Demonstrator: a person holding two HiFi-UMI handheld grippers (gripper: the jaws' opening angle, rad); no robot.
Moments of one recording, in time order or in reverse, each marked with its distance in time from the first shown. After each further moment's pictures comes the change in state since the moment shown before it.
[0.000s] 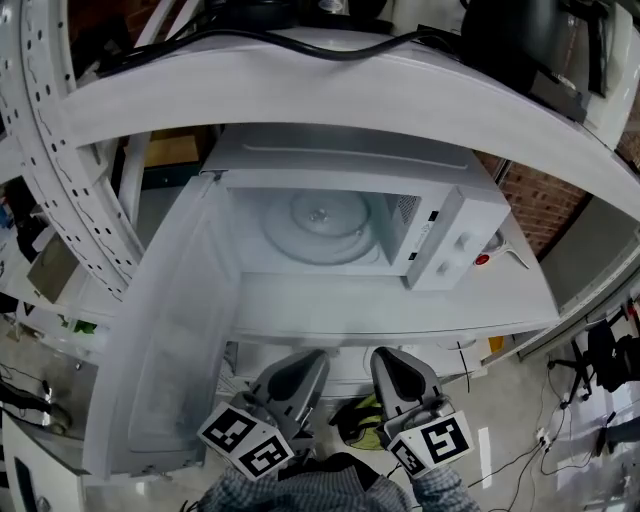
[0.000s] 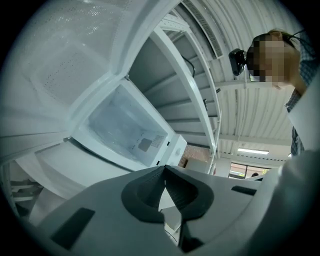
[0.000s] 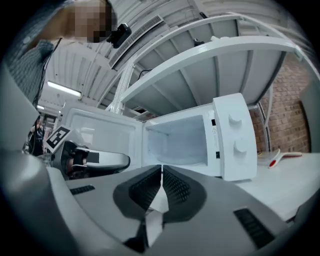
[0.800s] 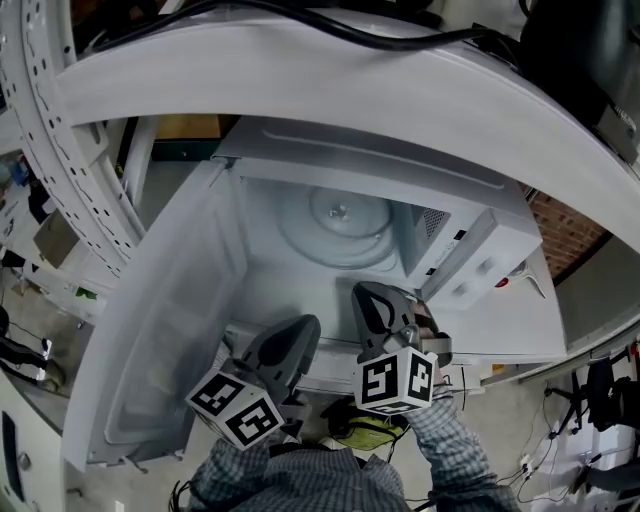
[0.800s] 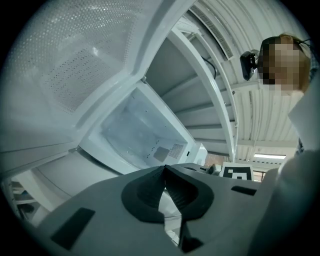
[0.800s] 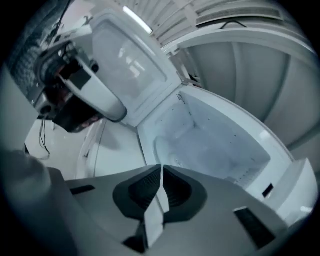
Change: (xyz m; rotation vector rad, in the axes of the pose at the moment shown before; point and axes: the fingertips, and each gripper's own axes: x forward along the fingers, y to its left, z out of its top) left arm 0.035 0.053 0.030 -0.037 -0.086 0.148; right arm 0.135 -0.031 -0.004 -0.914 0.283 0.126
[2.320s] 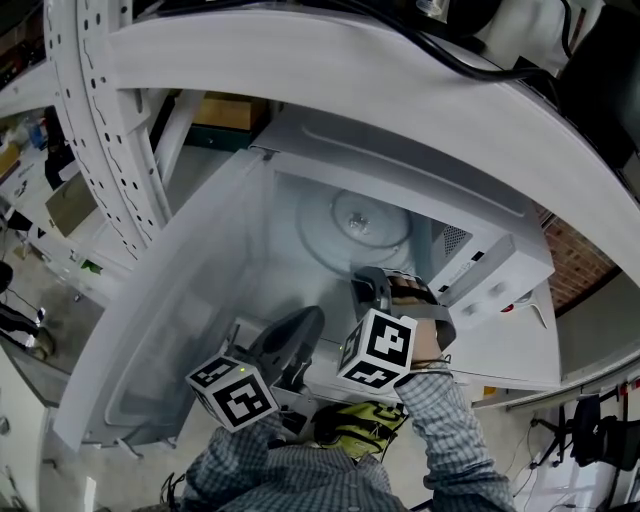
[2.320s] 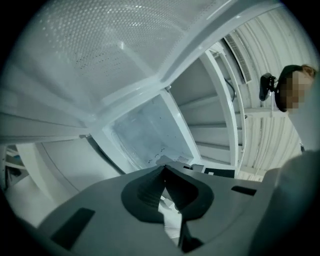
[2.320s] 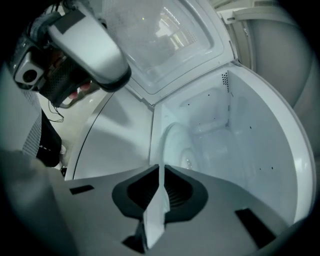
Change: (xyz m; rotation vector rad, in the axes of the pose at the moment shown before) left arm -0.002 0.020 0.010 -0.257 -0.106 0.013; right arm 0.052 0.016 -0.004 -0.369 0.256 0.219
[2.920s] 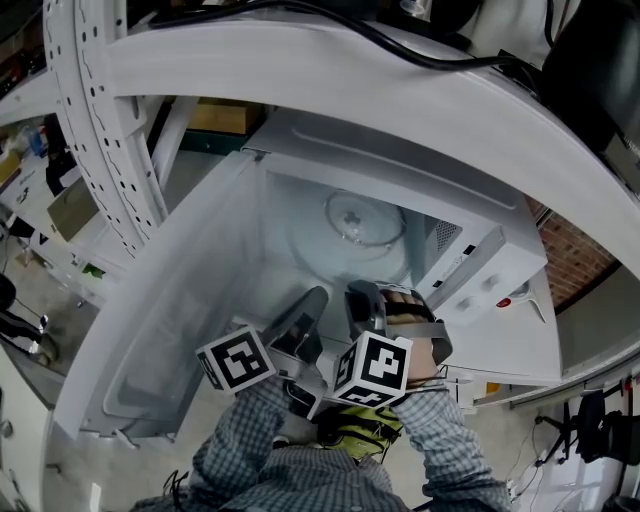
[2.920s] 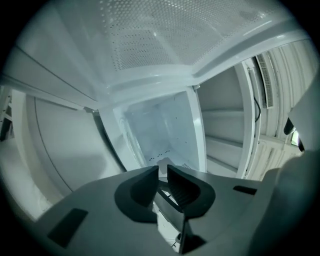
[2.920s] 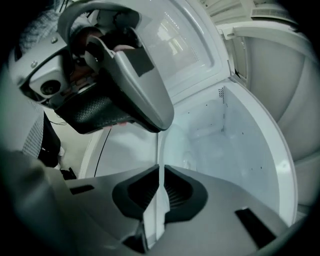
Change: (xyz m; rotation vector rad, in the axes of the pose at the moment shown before) left arm 0.026 0.017 -0.001 -0.302 -0.005 0.038; right arm -0.028 0.016 0.005 0.000 -0.036 -0.040
